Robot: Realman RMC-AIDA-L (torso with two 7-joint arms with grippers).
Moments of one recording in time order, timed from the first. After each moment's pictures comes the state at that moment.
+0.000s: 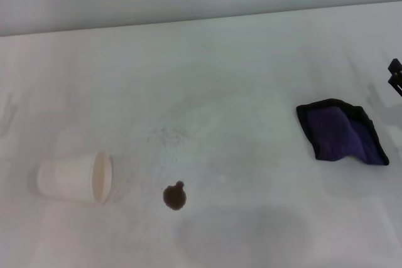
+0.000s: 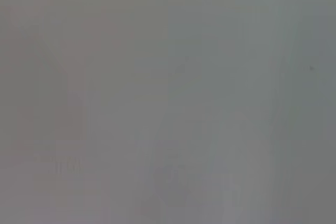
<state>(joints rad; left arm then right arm) -0.37 -2.08 0.90 0.06 -2.56 -1.29 2.82 0.28 2.01 -0.36 0.05 1.97 1.30 -2.76</state>
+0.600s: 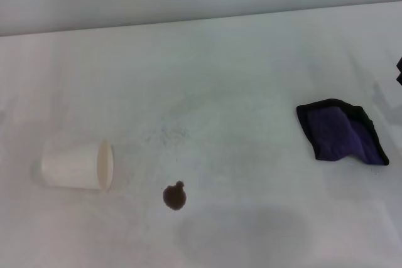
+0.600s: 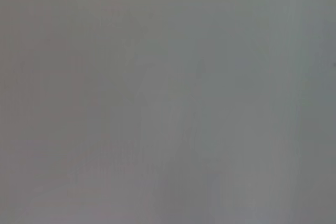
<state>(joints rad) -0.34 -2.08 0.89 0.06 -2.59 -1.29 2.82 0.27 2.01 -0.35 0.04 1.98 1.33 -2.76</state>
